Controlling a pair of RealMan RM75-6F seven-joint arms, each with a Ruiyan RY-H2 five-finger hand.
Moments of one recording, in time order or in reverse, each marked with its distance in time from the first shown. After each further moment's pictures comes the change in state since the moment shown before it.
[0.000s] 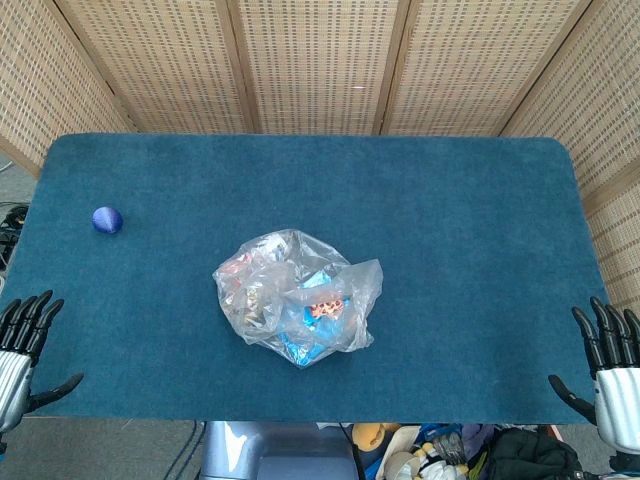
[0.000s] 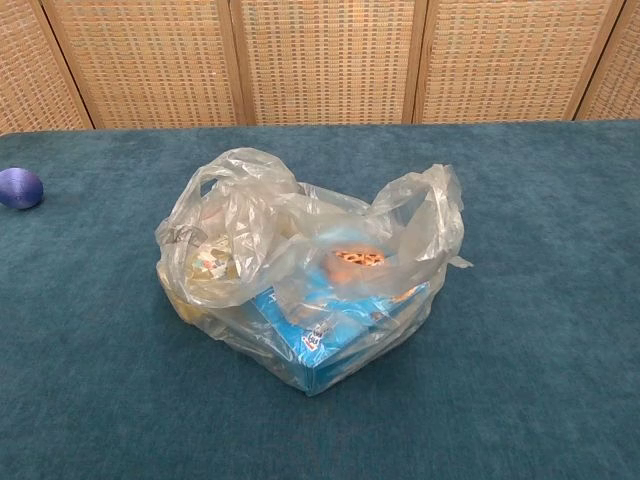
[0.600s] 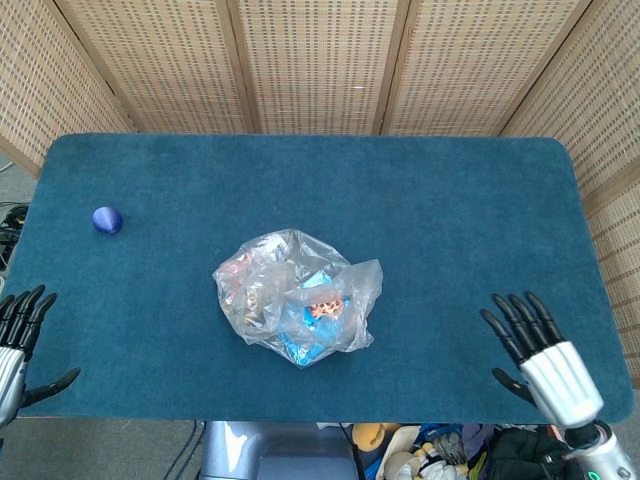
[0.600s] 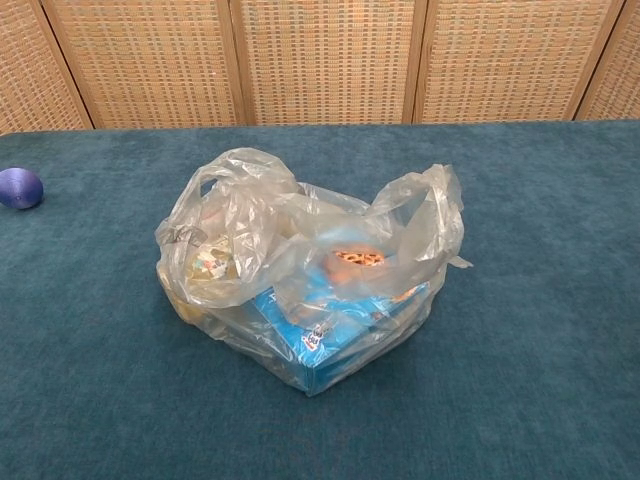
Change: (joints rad) left arm -0.008 0.010 -0.020 -0.013 -0.035 -0.009 -0.029; right arm 0.218 -0.021 -0.004 0.125 -0.246 -0.157 0.094
